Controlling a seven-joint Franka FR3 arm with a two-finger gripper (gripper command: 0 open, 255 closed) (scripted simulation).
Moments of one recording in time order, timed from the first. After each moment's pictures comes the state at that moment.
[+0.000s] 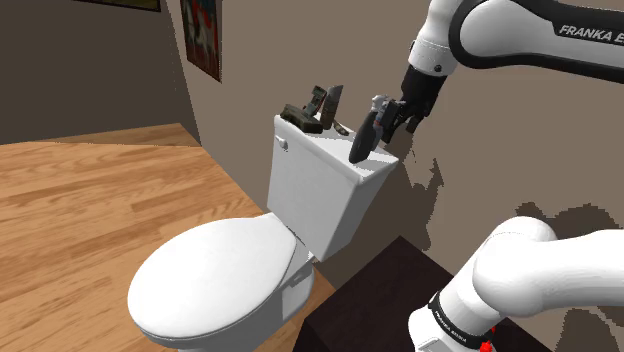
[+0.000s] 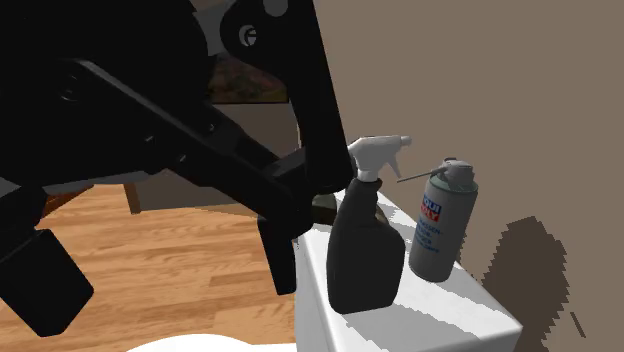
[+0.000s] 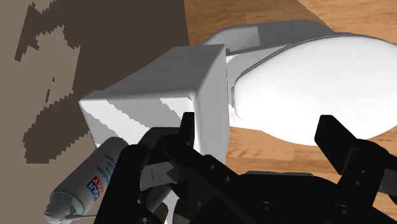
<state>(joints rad) -0.02 -0.80 0.06 -2.39 -0.11 1.67 0.13</state>
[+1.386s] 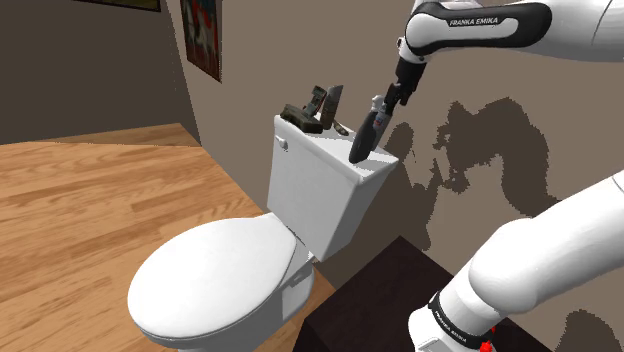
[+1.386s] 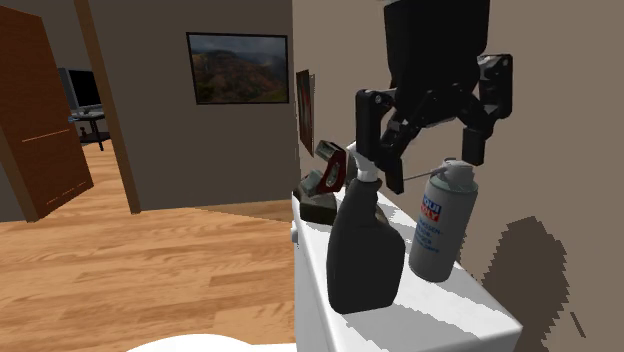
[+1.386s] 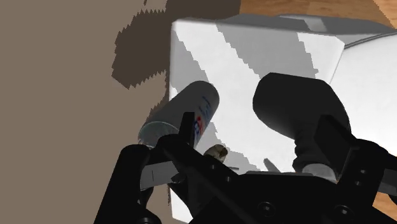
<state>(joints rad) -0.10 -0.30 -0.25 -2.03 -0.28 1.88 -0.35</state>
